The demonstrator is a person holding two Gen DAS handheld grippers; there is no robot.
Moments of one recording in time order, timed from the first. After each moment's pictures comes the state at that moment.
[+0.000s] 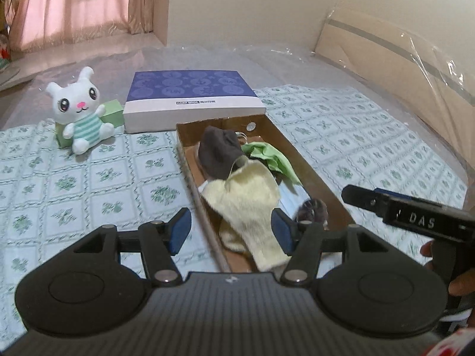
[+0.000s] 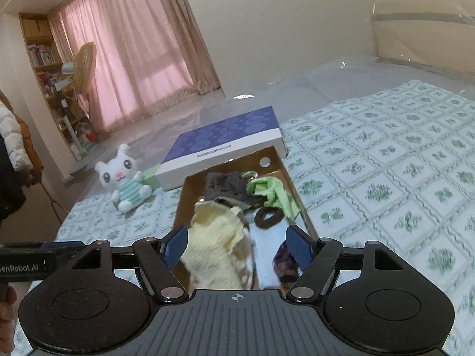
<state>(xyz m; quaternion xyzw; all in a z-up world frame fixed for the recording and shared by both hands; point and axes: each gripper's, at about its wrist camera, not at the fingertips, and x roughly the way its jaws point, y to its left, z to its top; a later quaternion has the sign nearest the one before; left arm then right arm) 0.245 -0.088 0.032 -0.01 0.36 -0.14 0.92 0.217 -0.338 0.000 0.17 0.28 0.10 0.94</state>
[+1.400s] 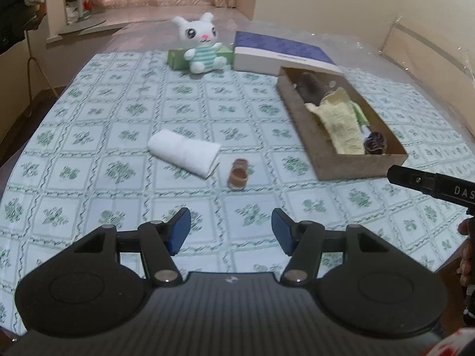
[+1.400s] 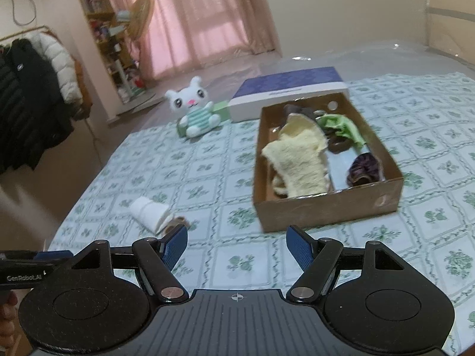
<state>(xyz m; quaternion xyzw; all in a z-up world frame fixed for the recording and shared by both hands) 0.074 0.028 -0.006 -0.06 0.40 -0.01 0.91 0.117 -0.247 -0.023 0.11 0.33 0.20 0.92</state>
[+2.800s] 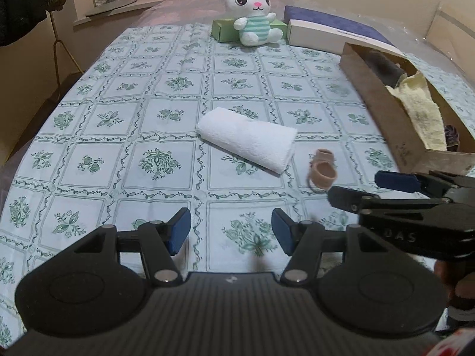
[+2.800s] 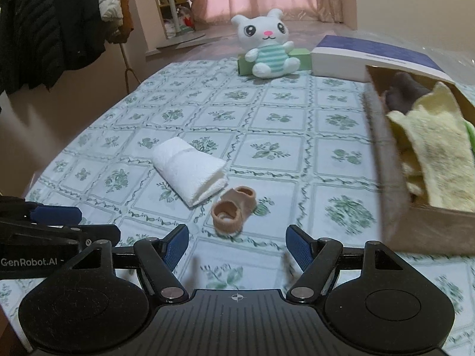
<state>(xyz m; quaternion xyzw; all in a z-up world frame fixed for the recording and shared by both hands) 0.139 0.080 -0.075 -0.04 0.44 0.07 0.90 0.196 -0.097 -0.113 -0.01 0.37 0.28 0.88</state>
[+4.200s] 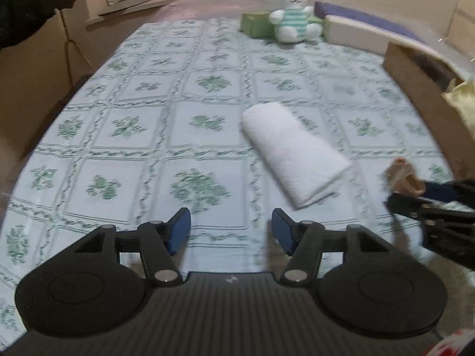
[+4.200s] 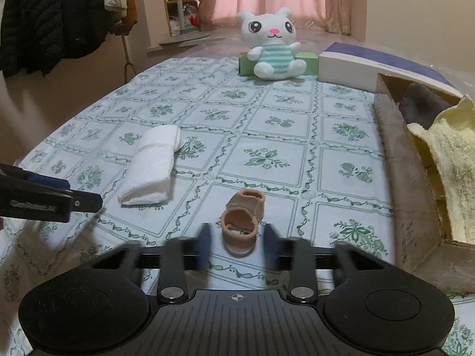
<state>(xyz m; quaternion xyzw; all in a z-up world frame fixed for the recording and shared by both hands) 0.185 0.130 -0.107 -0.04 0.43 0.09 0.90 0.224 -0.084 -0.140 -0.05 0.35 0.28 0.89</state>
